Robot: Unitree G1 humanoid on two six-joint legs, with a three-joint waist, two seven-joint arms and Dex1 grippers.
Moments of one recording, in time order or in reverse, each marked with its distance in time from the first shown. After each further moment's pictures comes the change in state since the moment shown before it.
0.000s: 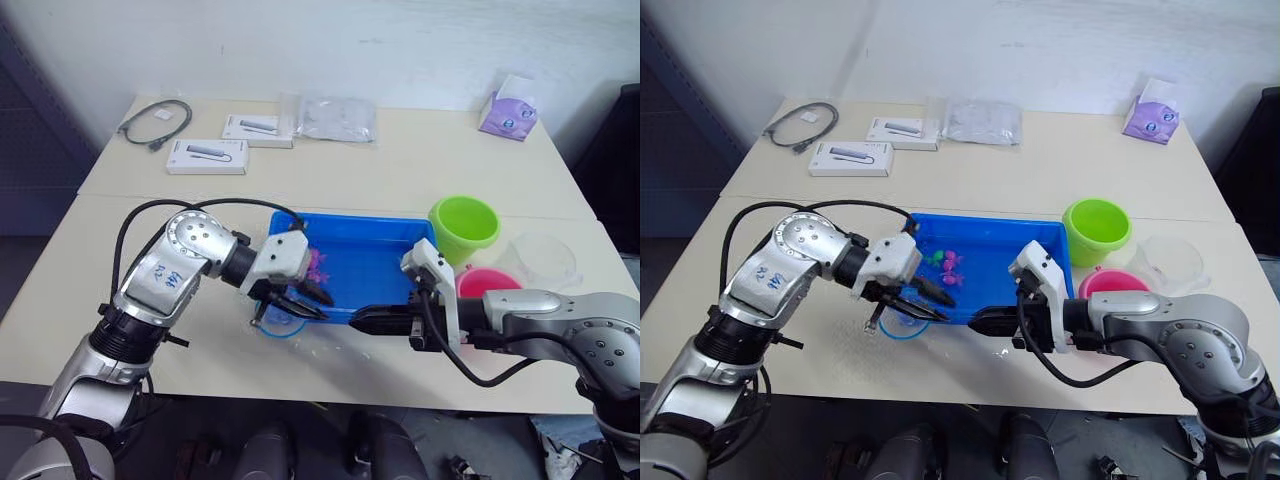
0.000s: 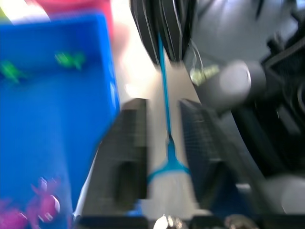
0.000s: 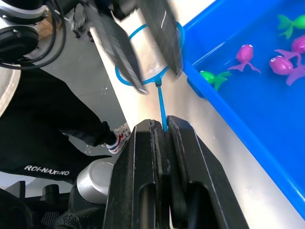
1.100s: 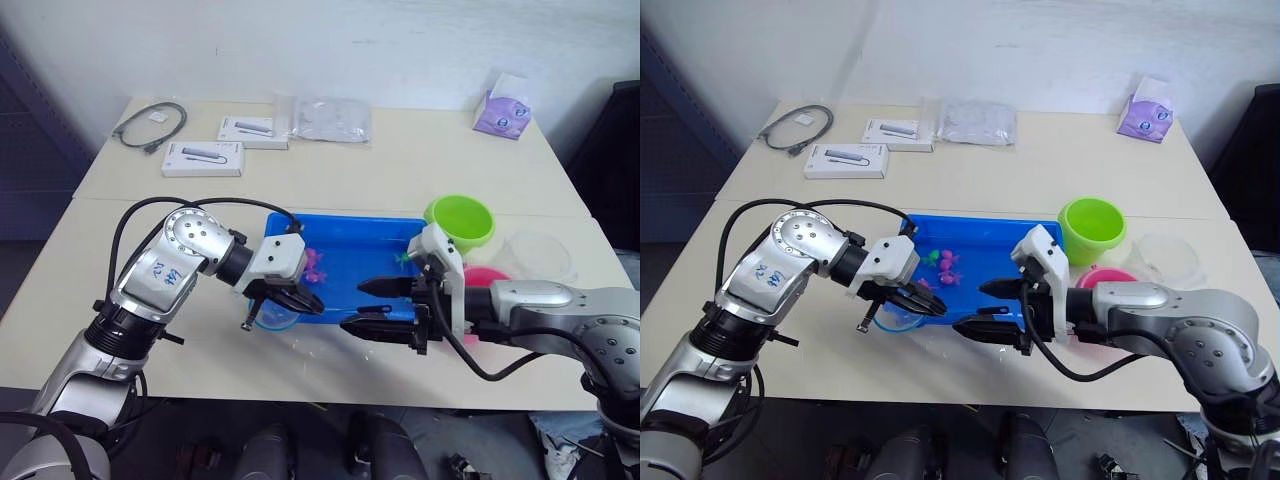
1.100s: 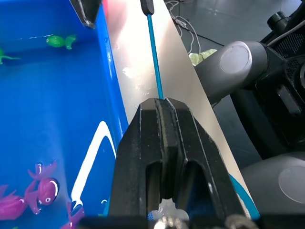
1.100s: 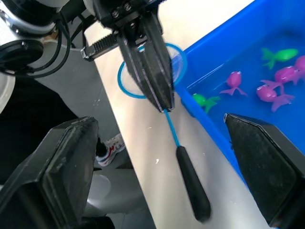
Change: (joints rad) left arm -0.015 0.054 -0.159 0.015 0.162 -0.022 -0.022; right arm -0.041 -0.006 0.010 -0.009 0.023 -0.014 -0.044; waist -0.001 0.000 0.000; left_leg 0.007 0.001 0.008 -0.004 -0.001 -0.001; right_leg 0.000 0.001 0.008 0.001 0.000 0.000
